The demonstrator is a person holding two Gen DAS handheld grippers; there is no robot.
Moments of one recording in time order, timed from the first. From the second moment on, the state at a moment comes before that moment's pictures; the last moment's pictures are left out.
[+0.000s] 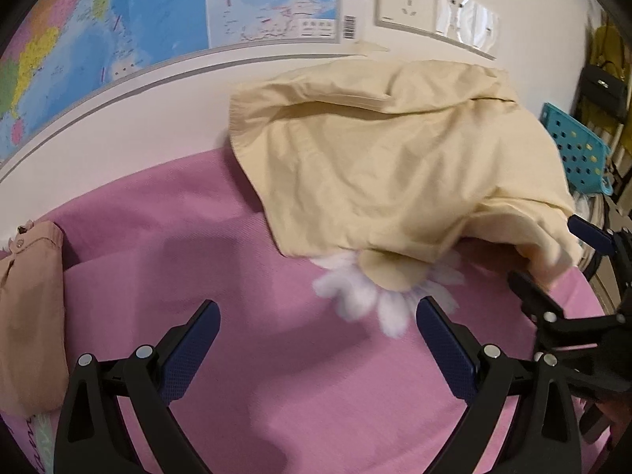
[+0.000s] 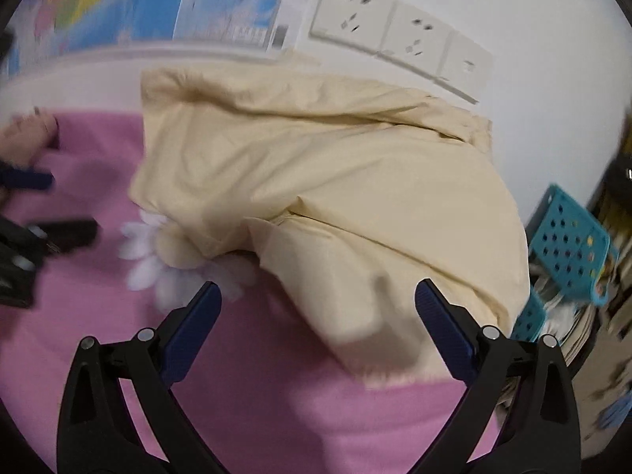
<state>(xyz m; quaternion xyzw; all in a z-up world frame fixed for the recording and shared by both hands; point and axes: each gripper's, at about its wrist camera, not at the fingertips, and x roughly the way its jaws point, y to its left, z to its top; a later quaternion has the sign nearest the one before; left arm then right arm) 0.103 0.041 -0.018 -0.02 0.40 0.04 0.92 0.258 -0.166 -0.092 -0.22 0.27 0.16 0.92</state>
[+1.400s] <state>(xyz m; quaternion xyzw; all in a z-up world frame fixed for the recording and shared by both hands) 0.120 0.052 0.036 0.02 0.27 -0.01 0.96 0.195 -0.304 0.203 -0.11 0.02 0.18 0.98</state>
